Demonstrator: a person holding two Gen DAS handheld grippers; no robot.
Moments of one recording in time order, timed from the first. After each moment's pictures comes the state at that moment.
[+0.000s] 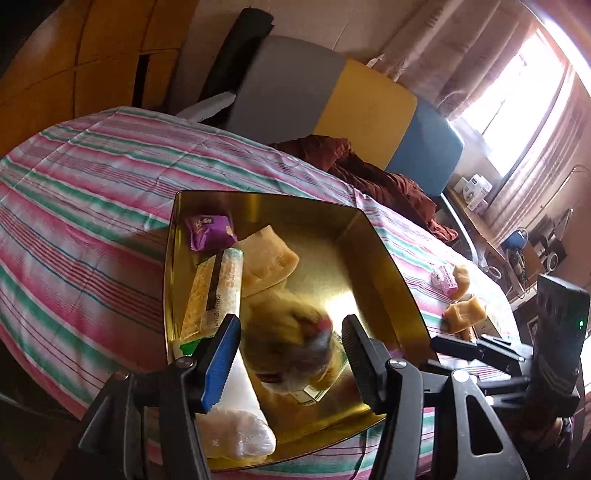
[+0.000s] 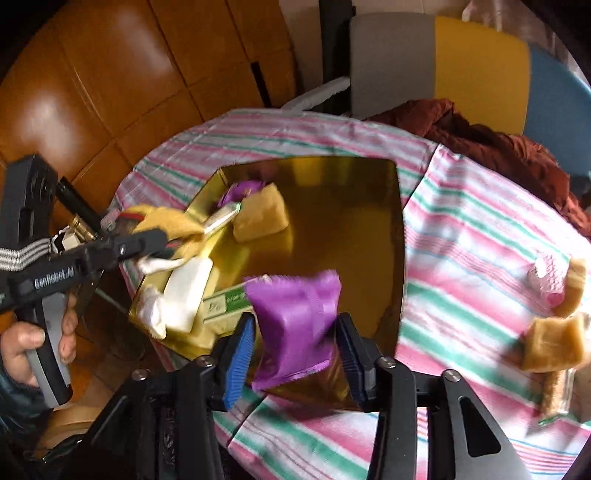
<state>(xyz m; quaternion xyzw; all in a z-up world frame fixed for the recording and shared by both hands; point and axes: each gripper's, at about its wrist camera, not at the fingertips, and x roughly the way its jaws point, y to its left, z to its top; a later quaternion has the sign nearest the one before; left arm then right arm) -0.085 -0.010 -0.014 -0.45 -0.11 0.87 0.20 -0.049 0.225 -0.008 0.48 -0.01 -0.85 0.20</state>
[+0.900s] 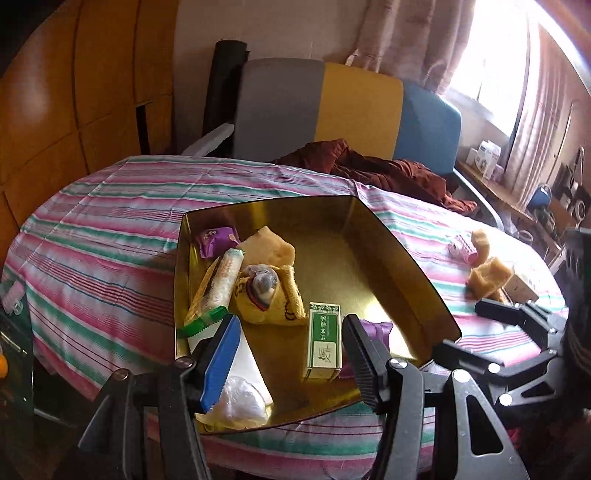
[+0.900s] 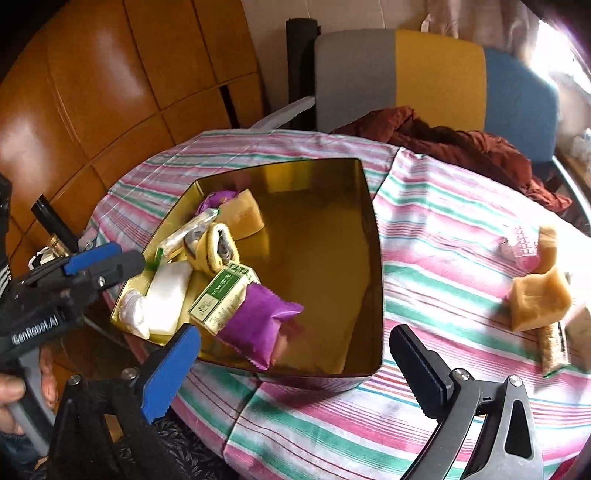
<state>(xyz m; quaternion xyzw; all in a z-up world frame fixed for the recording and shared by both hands) -0.030 0.030 -0.001 -0.40 0.01 0.90 0.16 -0.013 0.229 -0.014 0.43 -0.02 -0.89 0.13</state>
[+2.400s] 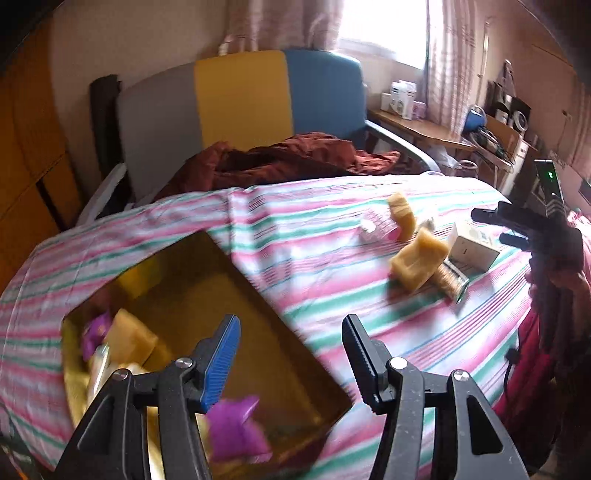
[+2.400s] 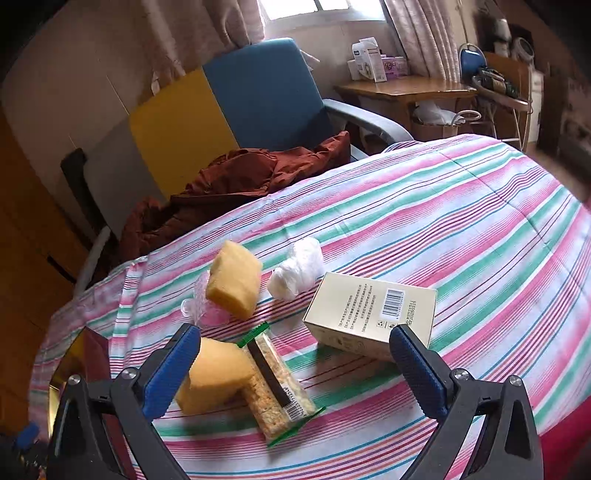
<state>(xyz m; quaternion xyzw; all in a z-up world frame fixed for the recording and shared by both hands) -0.054 0.211 0.016 -0.39 0.15 0.86 0.30 -0.002 0.556 -0.014 0.36 -0.25 -0.88 -0.19</state>
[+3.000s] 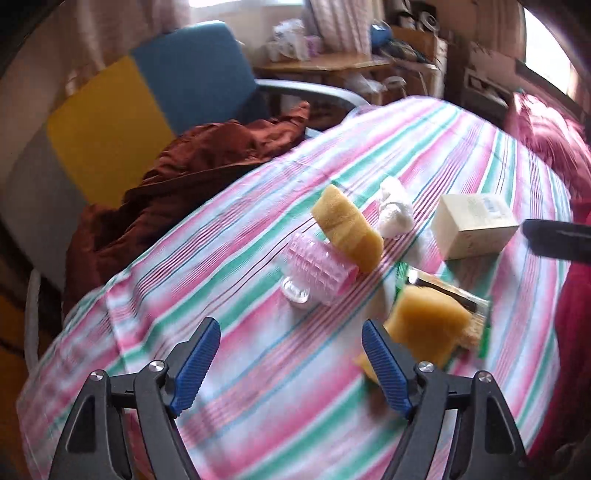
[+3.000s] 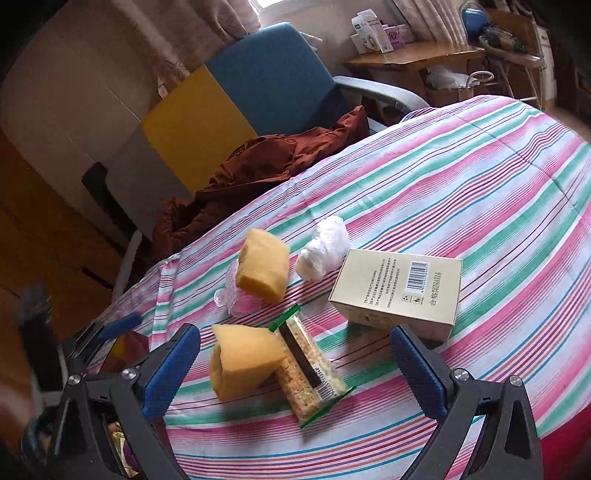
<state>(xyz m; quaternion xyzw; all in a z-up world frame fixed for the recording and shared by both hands) -0.127 0.407 -0.039 -0.38 0.33 0.75 0.42 0.007 0.563 -0.020 0.36 -0.33 -0.86 -0.12</state>
